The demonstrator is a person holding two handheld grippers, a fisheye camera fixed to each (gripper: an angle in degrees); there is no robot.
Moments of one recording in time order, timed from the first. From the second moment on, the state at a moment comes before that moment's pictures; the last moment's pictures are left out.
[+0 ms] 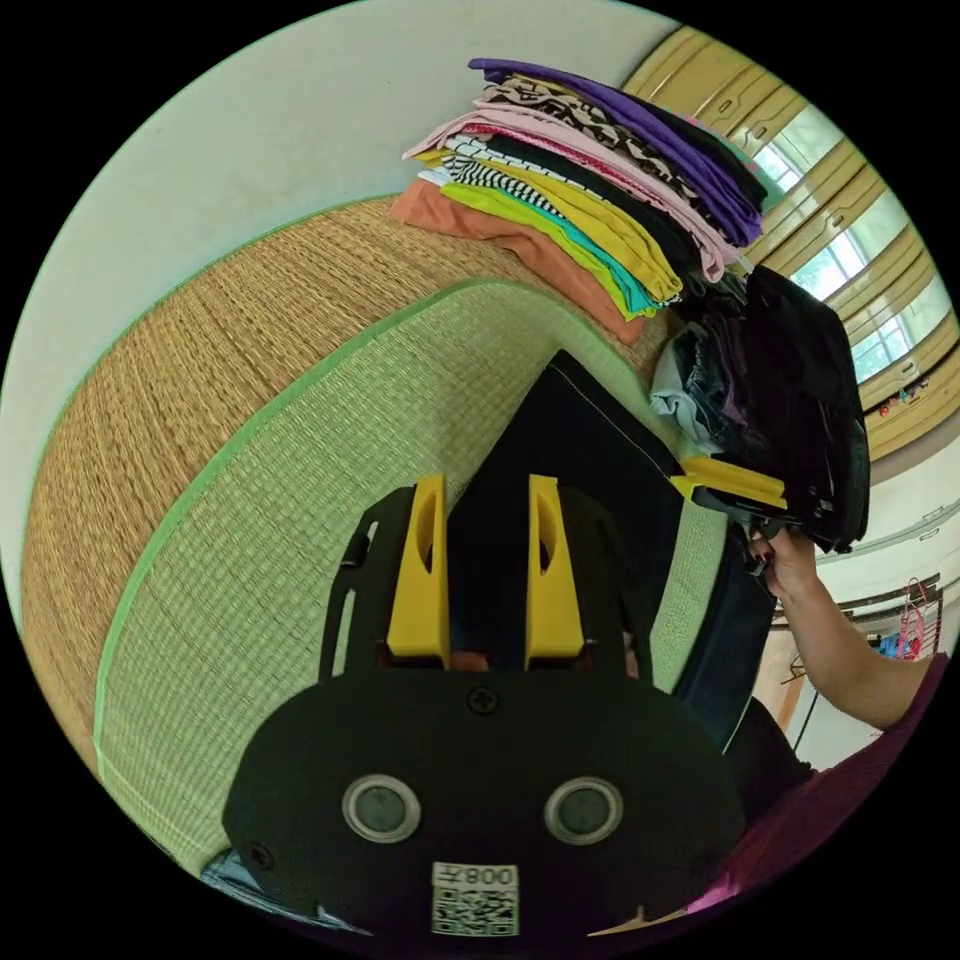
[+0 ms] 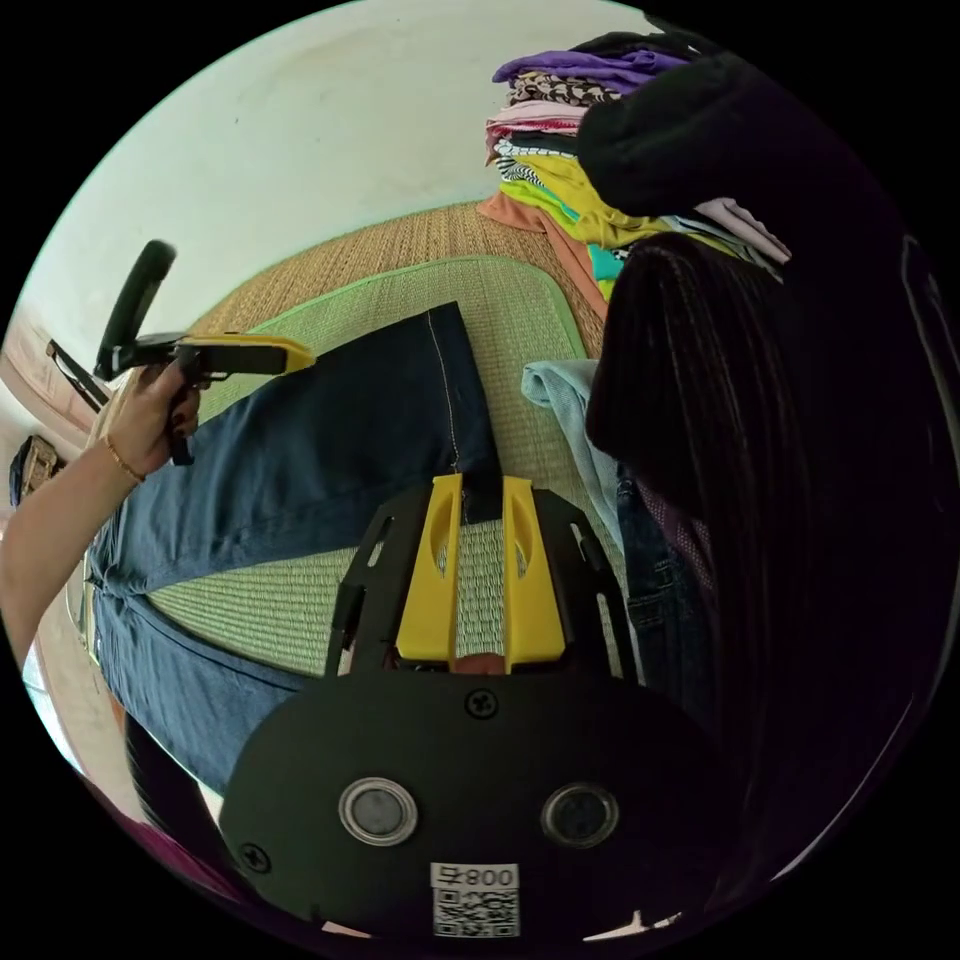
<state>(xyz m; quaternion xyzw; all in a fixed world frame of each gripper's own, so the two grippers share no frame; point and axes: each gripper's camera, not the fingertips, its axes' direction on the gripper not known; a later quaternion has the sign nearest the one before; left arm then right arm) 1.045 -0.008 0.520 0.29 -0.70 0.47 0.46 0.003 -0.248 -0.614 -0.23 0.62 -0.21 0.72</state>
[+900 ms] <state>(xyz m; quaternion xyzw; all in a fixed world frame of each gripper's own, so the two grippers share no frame) 0.962 -0.051 0.737 0.18 -0.66 0.52 0.50 -0.150 -0.241 -0.758 -0.21 0.61 -0.21 0.73</state>
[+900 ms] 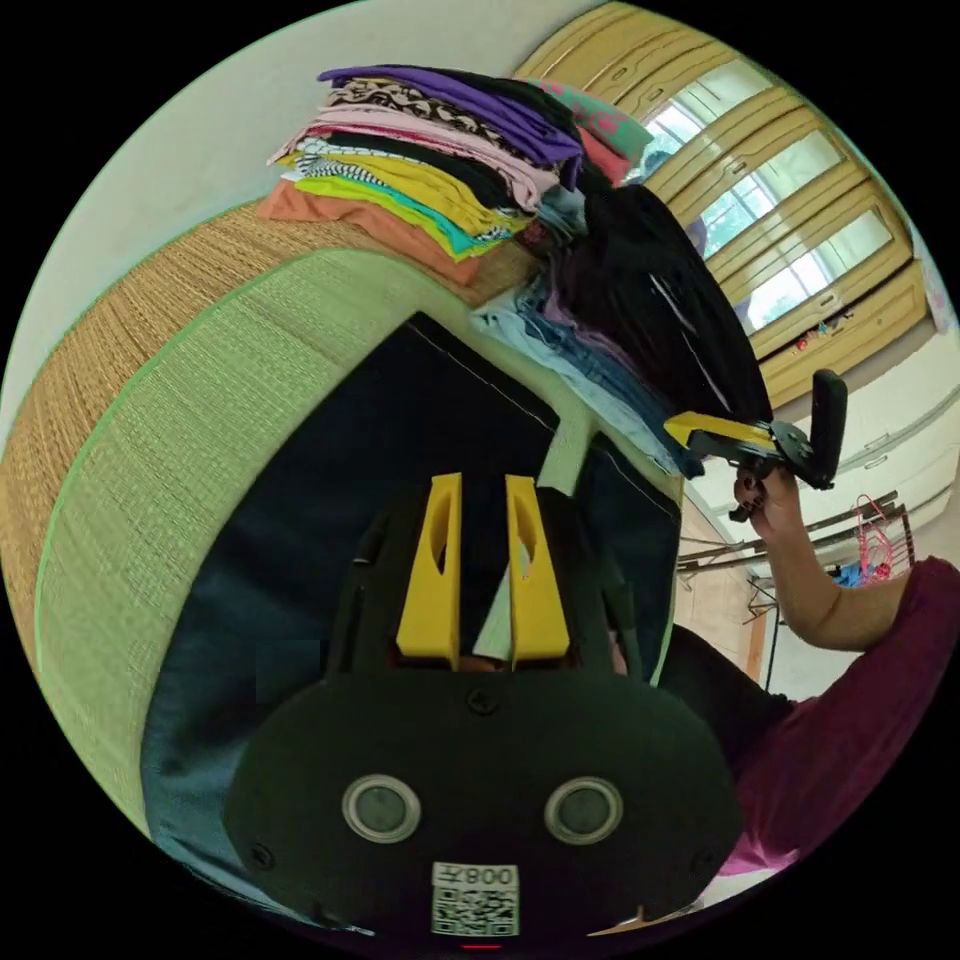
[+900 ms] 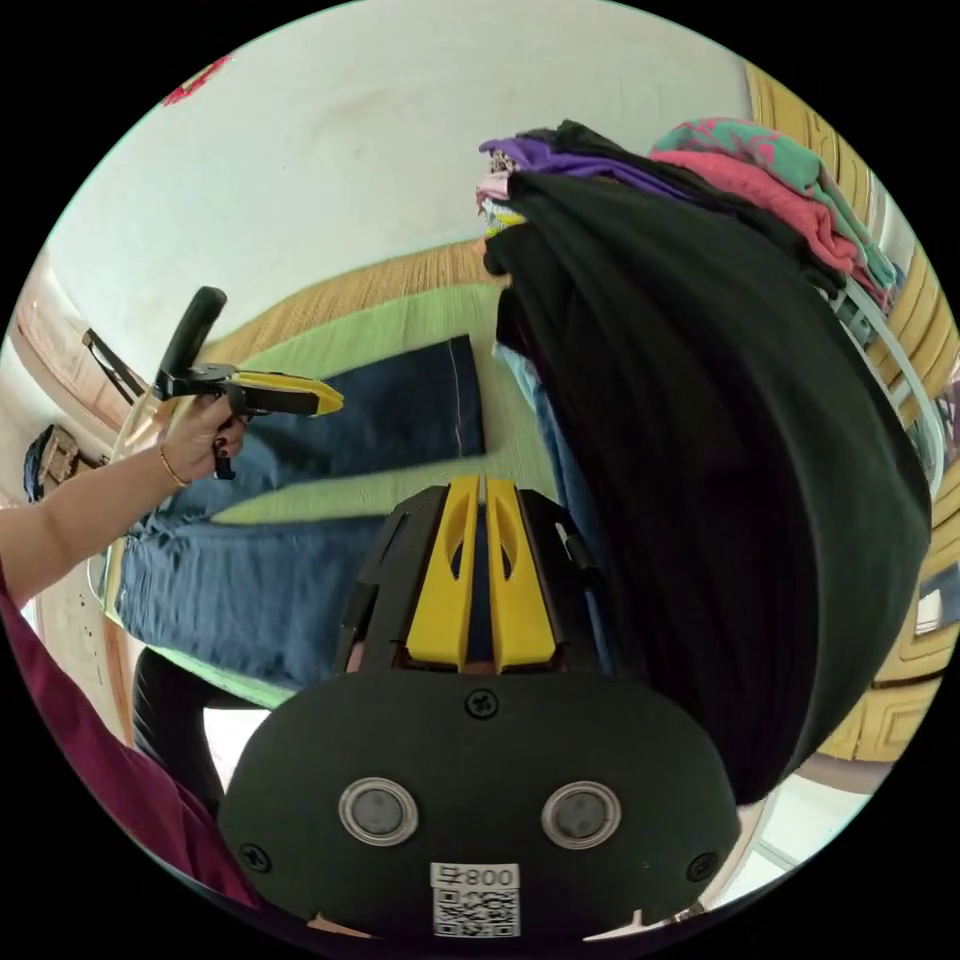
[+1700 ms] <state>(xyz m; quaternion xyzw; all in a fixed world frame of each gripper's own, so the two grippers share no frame) 0.876 -0.007 0.744 0.22 -0.72 0.45 0.49 -0.145 -0.231 -0.807 -0.23 0.65 -0.12 0.72</state>
